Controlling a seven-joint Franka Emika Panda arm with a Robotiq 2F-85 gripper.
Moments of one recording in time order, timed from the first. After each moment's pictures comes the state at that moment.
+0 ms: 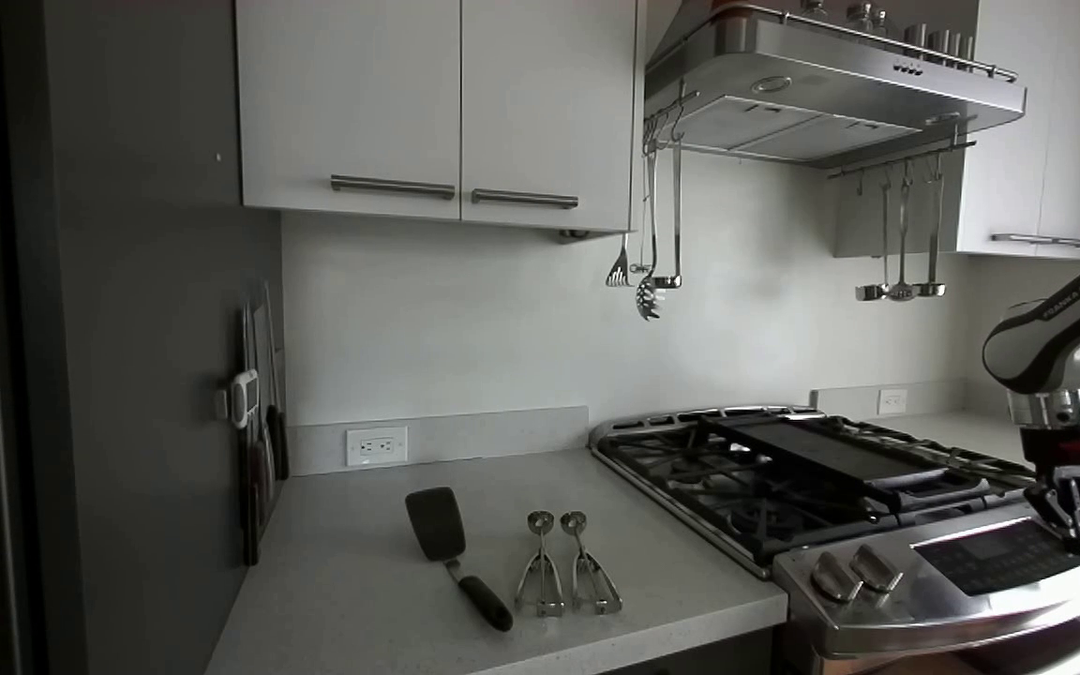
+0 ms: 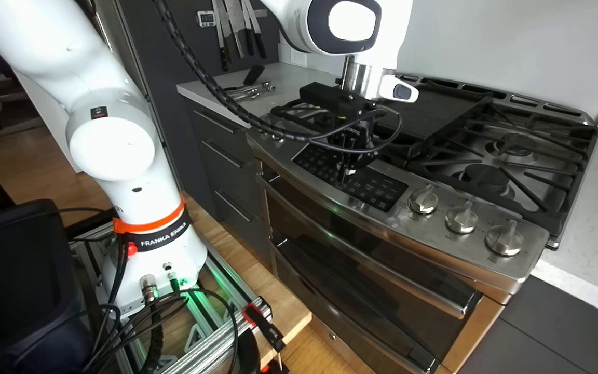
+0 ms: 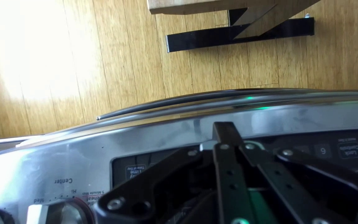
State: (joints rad) arm -0.24 -0.25 -0.32 -2.52 -0.22 2.10 -0.32
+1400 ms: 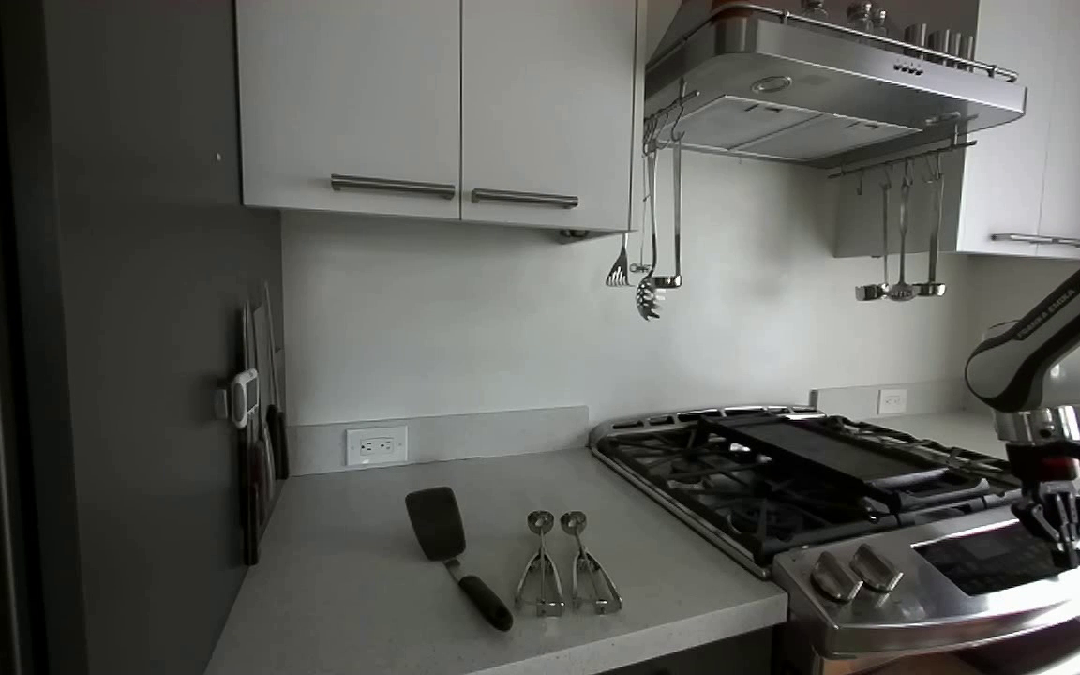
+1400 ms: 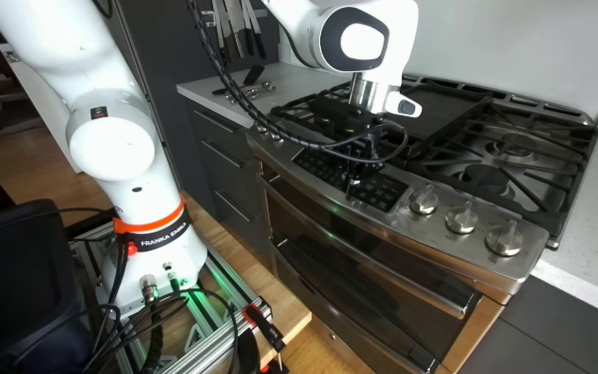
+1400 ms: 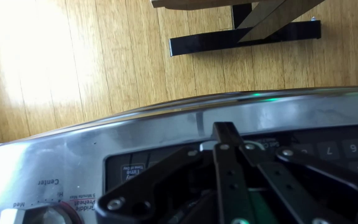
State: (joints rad) arm -0.24 -0.13 -0.30 -2.49 -0.21 2.15 -0.31
